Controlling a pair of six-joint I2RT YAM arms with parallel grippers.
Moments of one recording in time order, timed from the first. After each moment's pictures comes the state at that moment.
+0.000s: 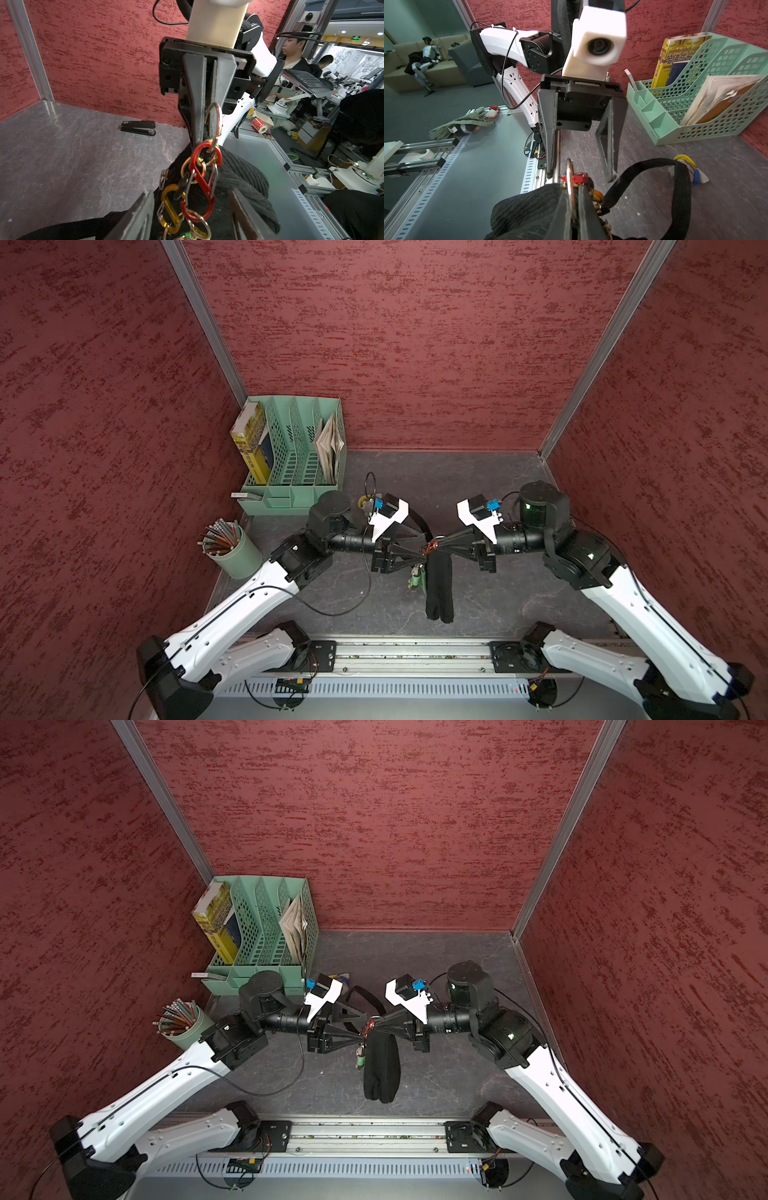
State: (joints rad) left arm -0.73 1.01 0.98 -0.15 0.92 -0.10; right arm 0.66 0.97 1.23 -0.63 -0.85 -0.19
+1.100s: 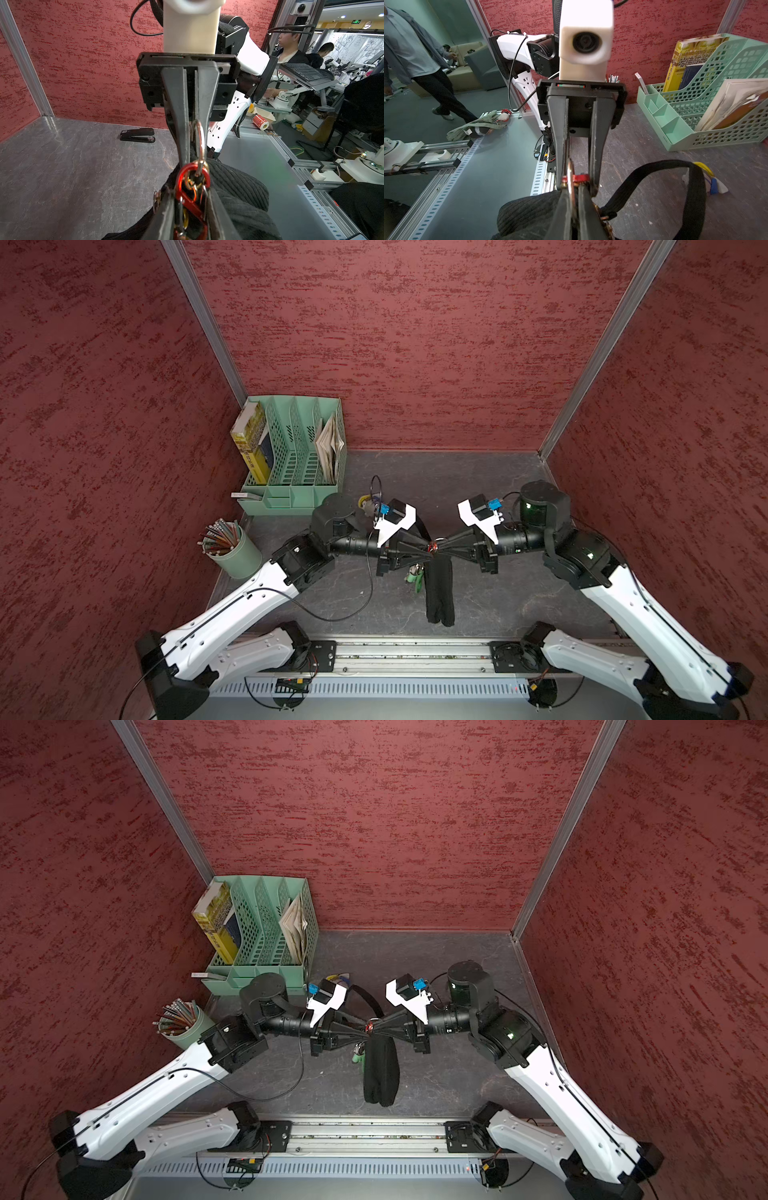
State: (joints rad) left arm -0.80 1.01 1.02 -0.16 0.84 -0.05; right arm 0.66 0.97 1.23 -0.62 -0.91 -0.17
